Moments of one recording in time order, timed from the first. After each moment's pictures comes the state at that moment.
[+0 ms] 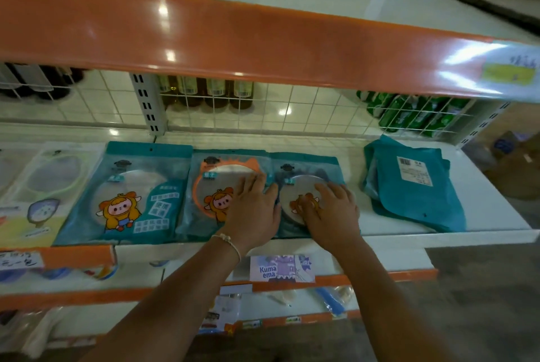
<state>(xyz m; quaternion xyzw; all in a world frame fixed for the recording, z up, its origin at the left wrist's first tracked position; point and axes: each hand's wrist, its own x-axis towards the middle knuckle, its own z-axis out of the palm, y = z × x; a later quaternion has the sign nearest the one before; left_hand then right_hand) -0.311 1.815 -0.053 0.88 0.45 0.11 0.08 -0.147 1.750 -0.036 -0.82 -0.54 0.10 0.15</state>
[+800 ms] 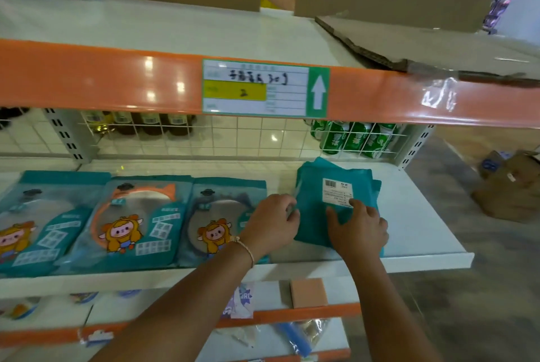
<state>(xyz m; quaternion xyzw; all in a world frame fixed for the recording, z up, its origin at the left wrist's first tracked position) -0.093 1.776 -0.011 0.80 0.45 0.23 0.32 0.066 1.711 -0.021 -0.90 -0.37 0.06 0.21</state>
